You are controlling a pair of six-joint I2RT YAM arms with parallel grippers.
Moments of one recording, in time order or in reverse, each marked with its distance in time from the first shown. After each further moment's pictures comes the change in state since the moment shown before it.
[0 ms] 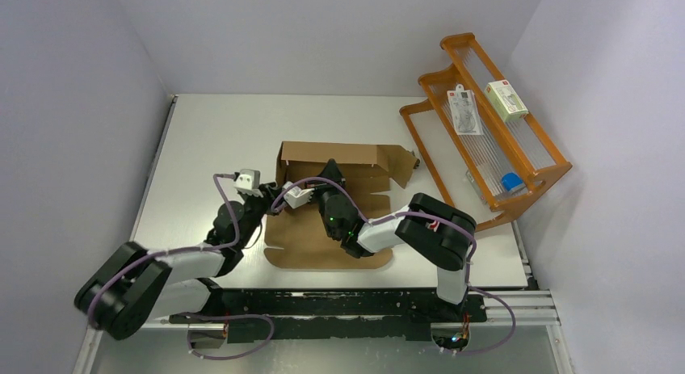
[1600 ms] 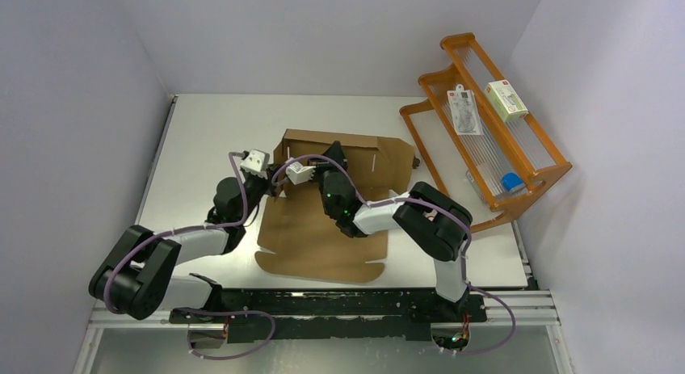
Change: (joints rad) left arm 0.140 0.080 0.189 -0.096 0.195 0.253; right arm -0.116 0.057 0.169 -0.107 -0.014 -0.021
